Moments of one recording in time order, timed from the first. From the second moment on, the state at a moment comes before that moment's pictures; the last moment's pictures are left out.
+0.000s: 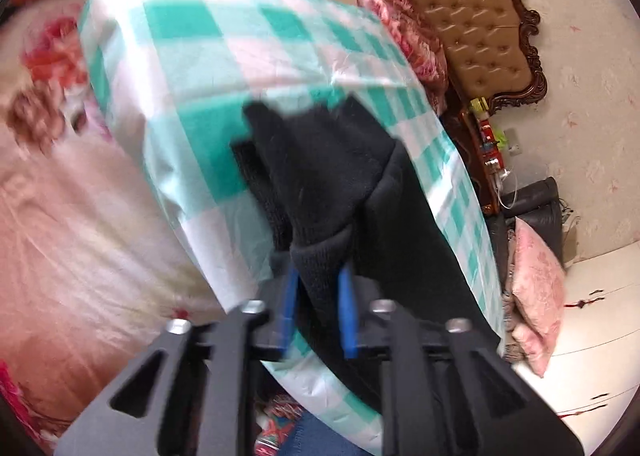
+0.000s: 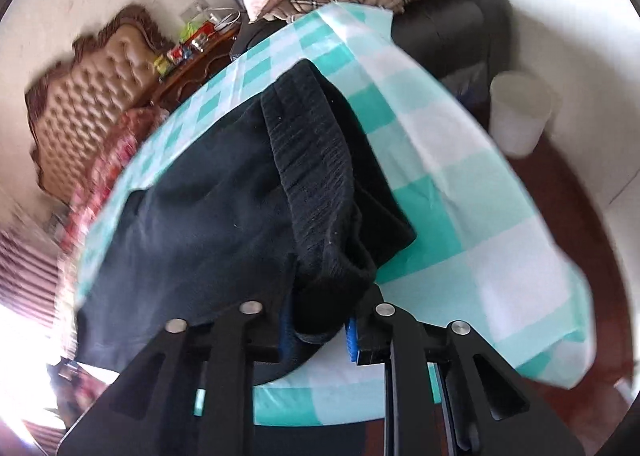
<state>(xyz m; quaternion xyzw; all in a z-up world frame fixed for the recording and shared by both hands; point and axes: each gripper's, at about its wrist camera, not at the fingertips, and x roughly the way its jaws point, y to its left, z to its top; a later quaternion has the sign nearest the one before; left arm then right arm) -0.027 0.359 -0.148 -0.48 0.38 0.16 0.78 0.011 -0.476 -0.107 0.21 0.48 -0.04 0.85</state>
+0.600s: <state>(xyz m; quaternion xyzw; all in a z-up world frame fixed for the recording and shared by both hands) 0.049 0.291 -0.125 -0.10 0.40 0.20 0.89 -0.014 -0.490 -0.048 0.09 0.38 -0.21 0.90</state>
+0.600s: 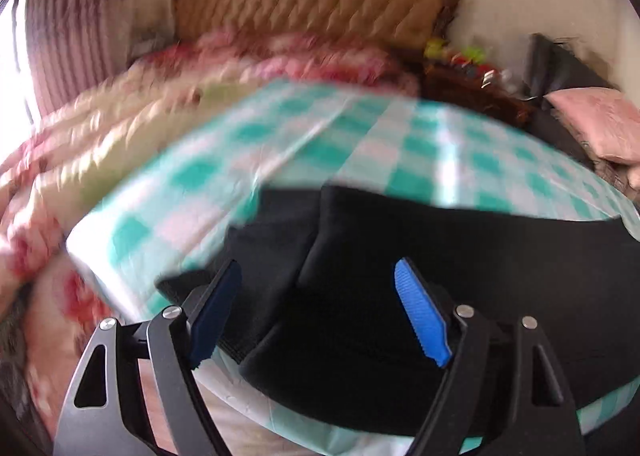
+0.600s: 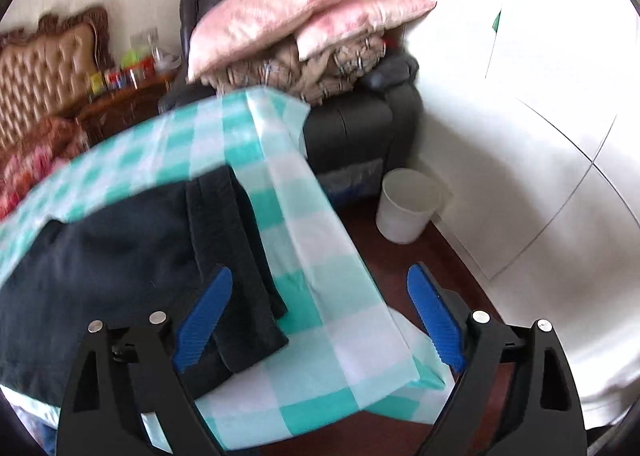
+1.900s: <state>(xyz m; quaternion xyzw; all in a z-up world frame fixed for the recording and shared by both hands) 0.248 -0.026 -0.136 -0.02 0.44 -0.01 0.90 0.174 -0.389 -0.130 -0.06 0.45 -0.17 0.87</state>
